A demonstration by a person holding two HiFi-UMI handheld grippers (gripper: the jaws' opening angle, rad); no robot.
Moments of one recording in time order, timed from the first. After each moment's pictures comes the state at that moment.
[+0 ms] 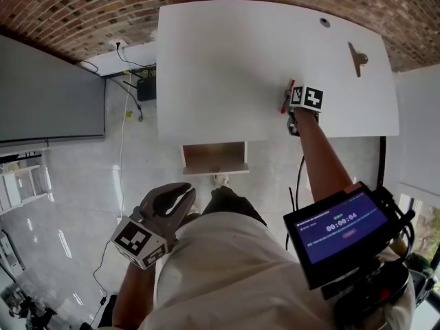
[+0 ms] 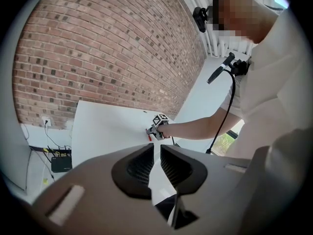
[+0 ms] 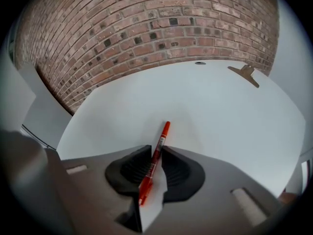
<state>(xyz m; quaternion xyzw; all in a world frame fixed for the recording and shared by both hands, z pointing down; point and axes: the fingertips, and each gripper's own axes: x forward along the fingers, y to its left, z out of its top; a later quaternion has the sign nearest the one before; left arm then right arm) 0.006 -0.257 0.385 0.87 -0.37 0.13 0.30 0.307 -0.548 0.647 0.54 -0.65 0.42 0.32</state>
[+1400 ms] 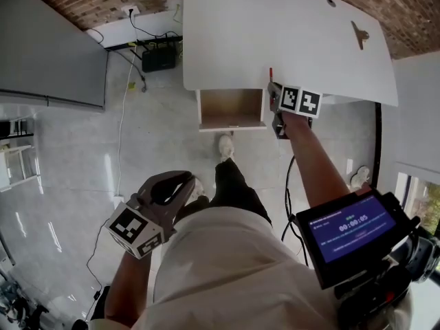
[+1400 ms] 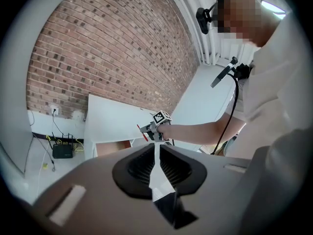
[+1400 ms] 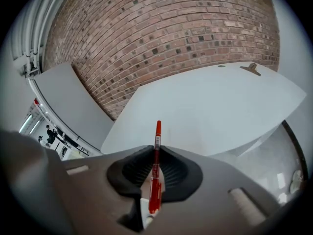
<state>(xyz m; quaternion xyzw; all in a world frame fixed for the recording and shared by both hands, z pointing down) -0.080 -0.090 0.385 0.88 -0.36 0.09 0.31 0.139 -0.348 0.577 0.49 -0.73 0.40 0.25</state>
